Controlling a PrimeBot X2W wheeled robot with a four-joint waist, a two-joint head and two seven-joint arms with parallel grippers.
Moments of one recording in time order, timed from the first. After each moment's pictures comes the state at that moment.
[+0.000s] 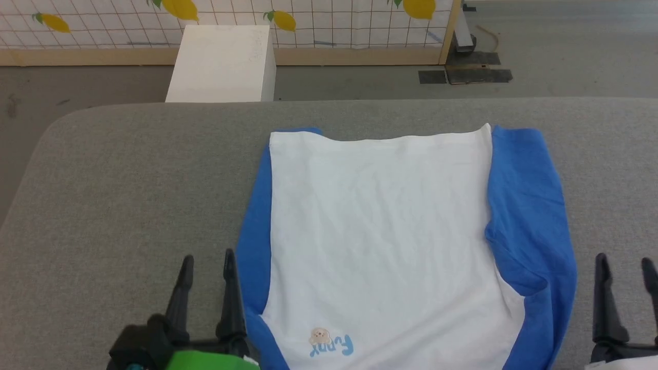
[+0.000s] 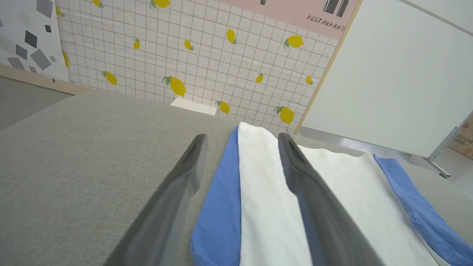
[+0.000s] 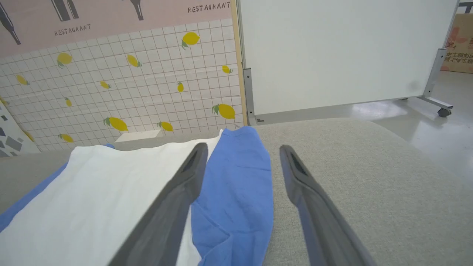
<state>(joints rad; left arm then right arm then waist) 0.15 0.21 -0.31 -0.26 -0.46 0.26 -0.26 0.24 -0.05 -0.24 -0.24 0.21 0.13 -0.12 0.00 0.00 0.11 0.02</state>
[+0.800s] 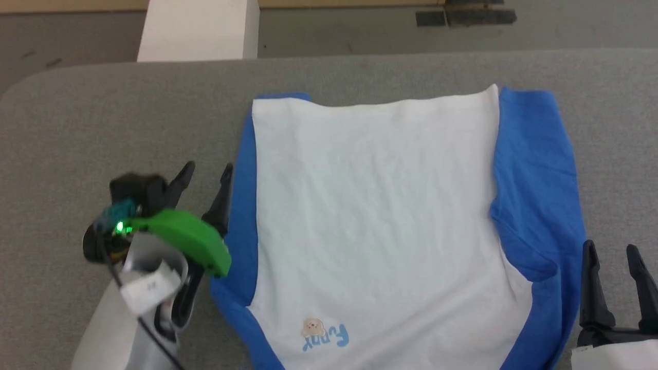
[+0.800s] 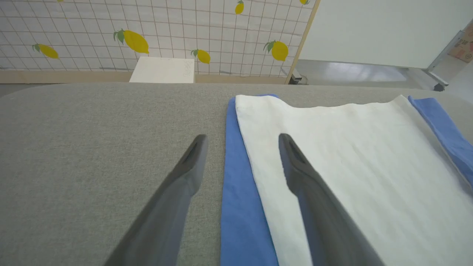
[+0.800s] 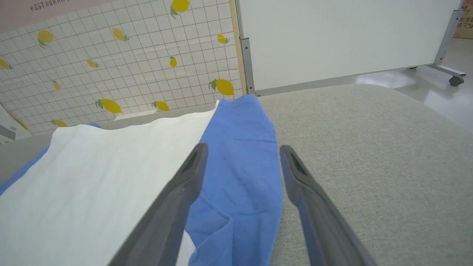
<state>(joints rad) -0.26 0.25 -0.19 0.03 -0.42 -0.02 0.13 0.19 -0.05 -0.20 -0.15 0.24 0.13 -0.18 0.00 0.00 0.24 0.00</state>
